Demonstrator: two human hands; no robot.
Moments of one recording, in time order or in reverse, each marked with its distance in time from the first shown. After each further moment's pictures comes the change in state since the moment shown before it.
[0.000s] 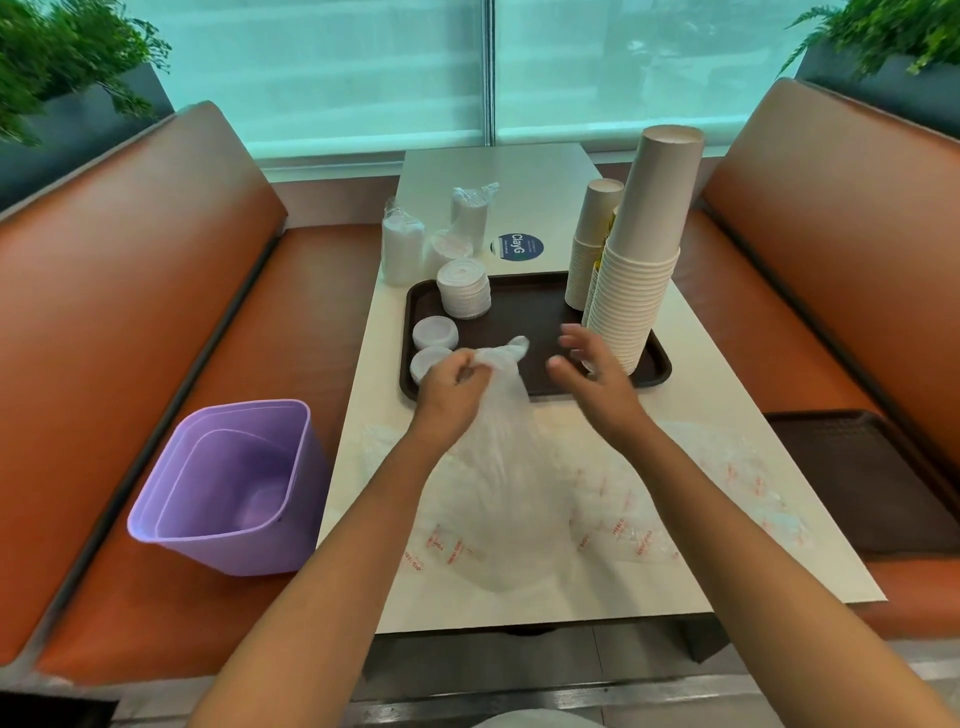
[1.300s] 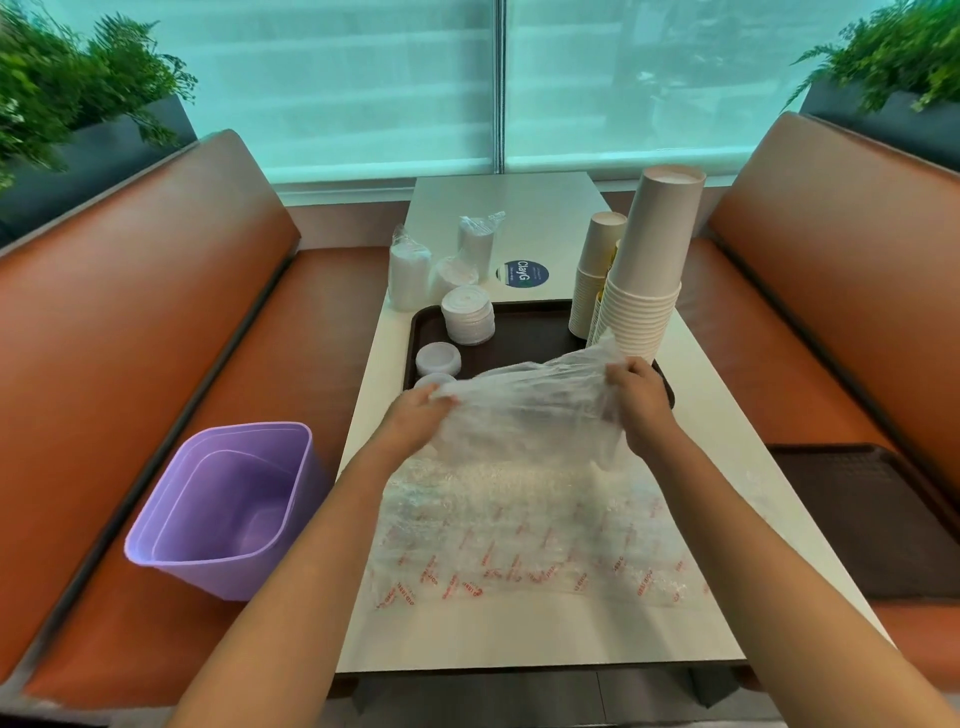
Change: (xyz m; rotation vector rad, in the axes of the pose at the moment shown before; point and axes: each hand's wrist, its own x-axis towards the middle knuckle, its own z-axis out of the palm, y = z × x) left_hand 0.029 -0.022 -0.032 0.055 -0.113 -0.164; right_hand 0.040 0.003 -0.029 0.188 0.312 0.291
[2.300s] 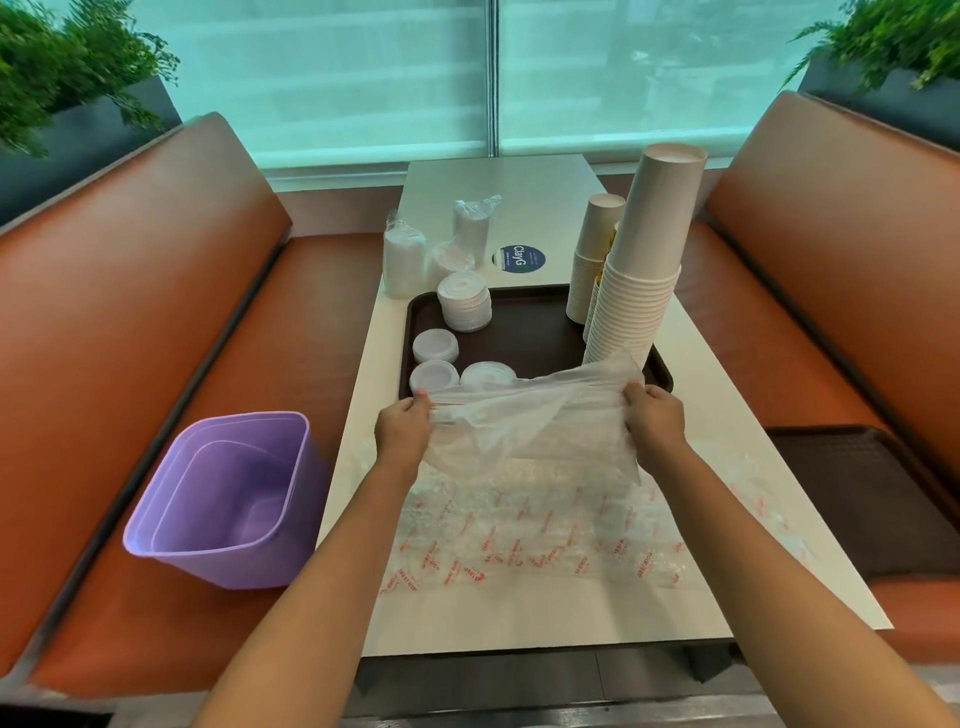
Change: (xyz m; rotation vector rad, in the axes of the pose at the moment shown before) left_hand 0.000 -0.027 0.021 -0.224 0.380 -0.227; right_hand -0.001 0.038 -0.018 -0.076 0.170 0.143
